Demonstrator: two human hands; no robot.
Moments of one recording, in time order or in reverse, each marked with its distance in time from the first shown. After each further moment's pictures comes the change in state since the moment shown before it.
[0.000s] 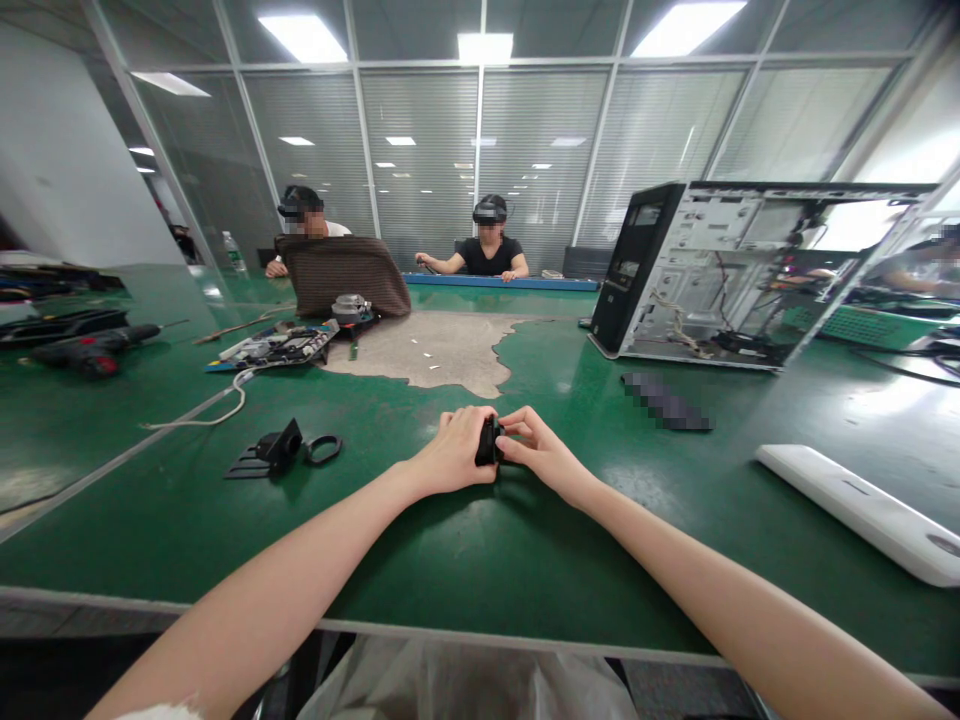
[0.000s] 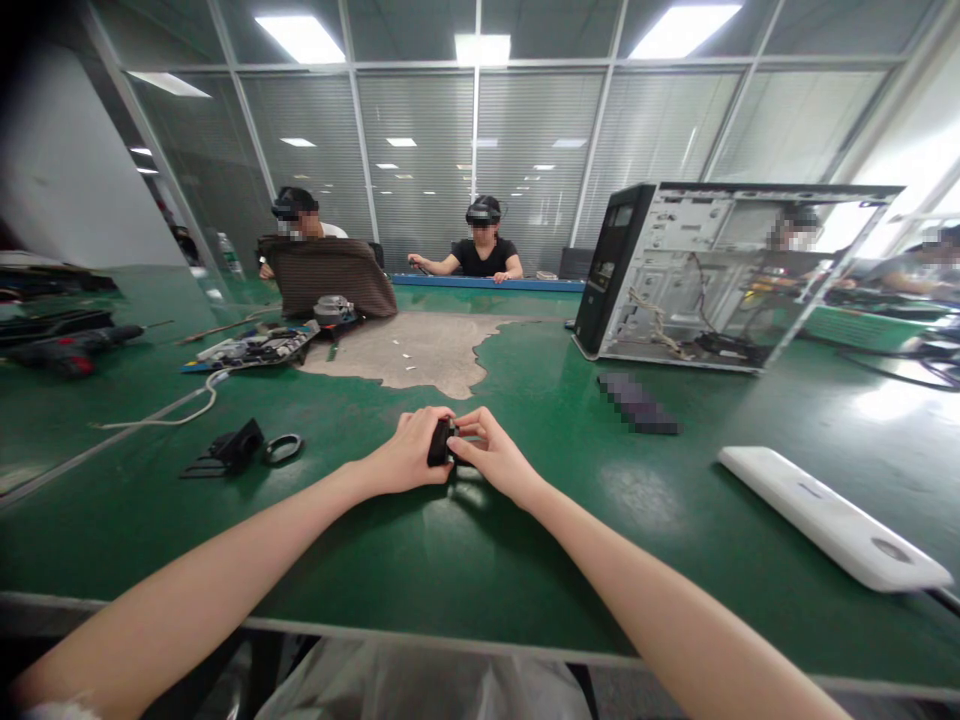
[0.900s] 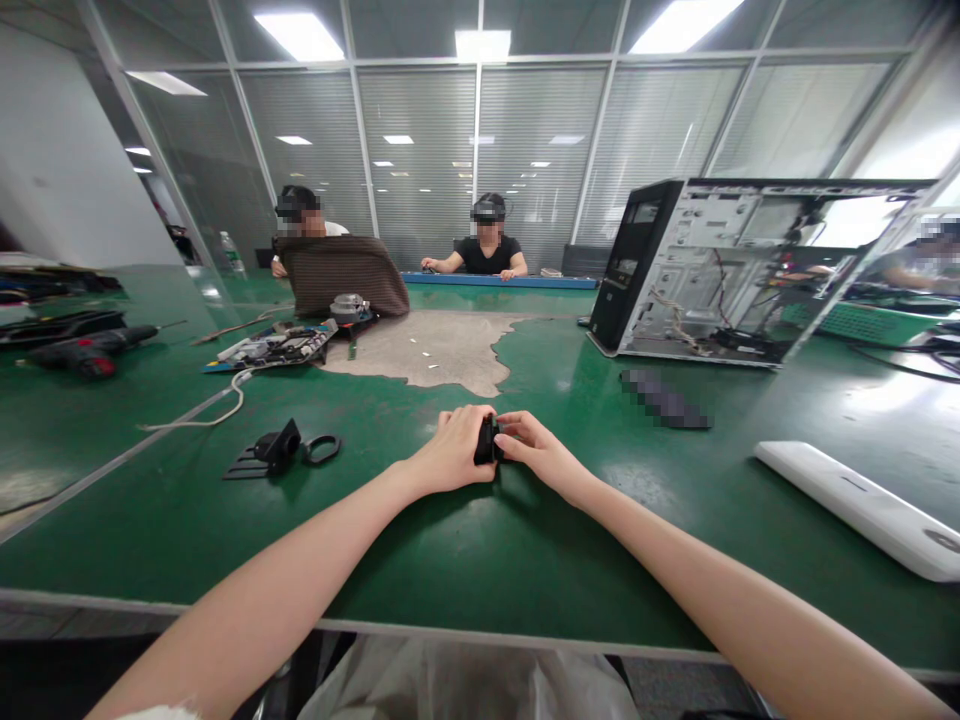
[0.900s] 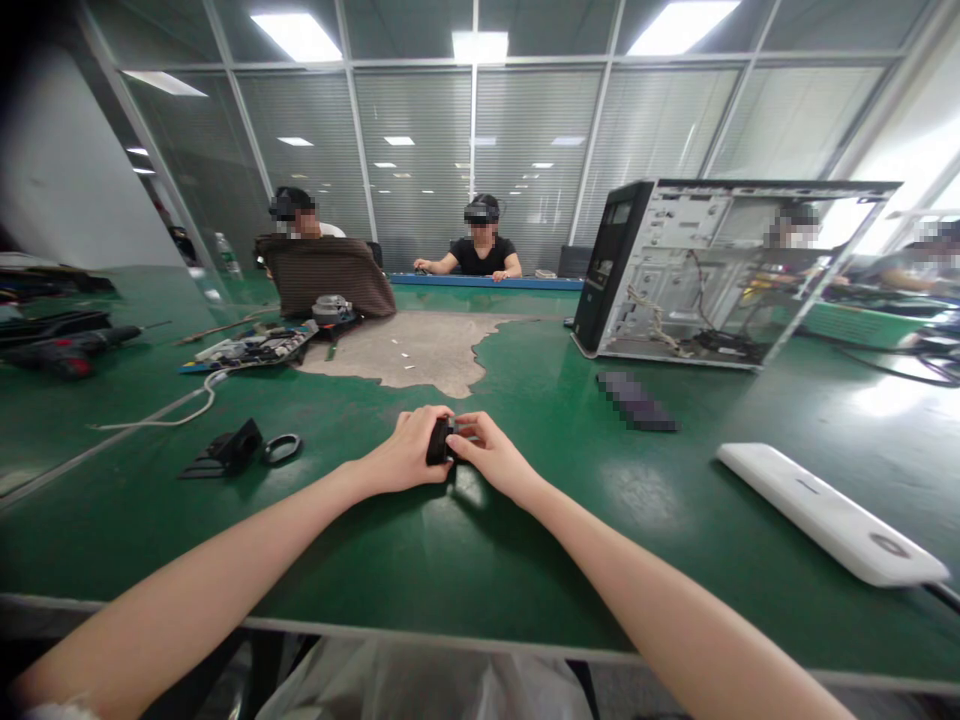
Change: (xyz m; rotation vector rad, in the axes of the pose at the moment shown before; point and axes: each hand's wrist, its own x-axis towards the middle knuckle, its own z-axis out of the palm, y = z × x) left_hand -0.001 0.000 -0.001 -0.001 0.002 0.007; right_hand 0.004 0.007 -0.001 -0.052 0.014 0.023
